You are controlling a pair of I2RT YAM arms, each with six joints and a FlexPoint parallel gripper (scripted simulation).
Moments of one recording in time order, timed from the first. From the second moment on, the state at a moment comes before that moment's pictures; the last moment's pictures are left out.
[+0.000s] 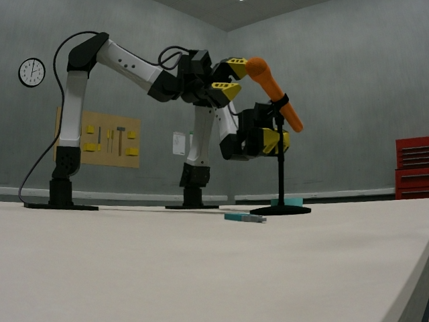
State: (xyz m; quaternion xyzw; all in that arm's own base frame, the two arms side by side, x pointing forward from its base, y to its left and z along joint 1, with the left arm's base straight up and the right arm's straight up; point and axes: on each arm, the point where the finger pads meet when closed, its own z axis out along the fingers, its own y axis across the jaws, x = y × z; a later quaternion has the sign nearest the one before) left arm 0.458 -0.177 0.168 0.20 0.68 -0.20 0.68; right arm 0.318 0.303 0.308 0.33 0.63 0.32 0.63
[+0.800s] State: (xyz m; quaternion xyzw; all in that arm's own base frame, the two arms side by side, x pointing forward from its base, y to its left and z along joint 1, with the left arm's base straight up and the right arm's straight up) left arm 0.458 -0.177 0.168 0.20 0.68 -0.20 0.68; right arm 0.352 0.298 0.308 0.34 0.62 0.31 0.63
